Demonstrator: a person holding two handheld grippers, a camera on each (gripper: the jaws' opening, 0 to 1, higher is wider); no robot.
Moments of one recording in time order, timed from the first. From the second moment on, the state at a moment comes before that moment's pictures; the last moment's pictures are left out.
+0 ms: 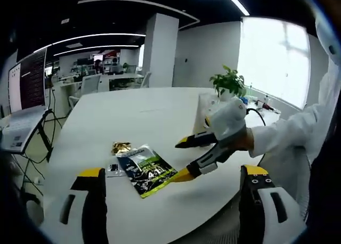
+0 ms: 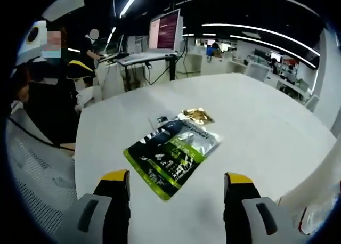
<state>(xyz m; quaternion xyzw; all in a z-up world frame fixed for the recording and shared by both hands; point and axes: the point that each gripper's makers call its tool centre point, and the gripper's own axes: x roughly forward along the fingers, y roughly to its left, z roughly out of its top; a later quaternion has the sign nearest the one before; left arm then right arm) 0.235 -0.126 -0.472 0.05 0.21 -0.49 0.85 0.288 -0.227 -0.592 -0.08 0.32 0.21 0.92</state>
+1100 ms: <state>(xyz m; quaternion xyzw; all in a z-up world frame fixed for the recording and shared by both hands) 0.251 -0.111 -0.475 0.03 0.22 -0.47 0.85 0.304 -0.211 -0.621 -0.08 0.33 0.22 0.91</state>
